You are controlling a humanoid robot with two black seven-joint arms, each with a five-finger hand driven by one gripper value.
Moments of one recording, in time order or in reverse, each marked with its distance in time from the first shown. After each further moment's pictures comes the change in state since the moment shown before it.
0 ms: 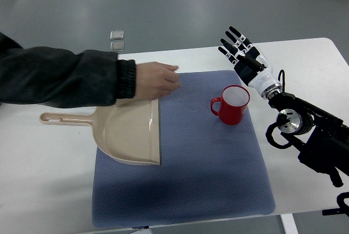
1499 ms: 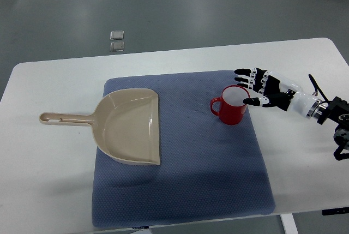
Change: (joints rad) left arm 0.000 0.000 0.002 0.000 0.000 0.000 0.000; right arm -0.116 -0.278 -0.024 0.046 -0.696 0.241 0.147
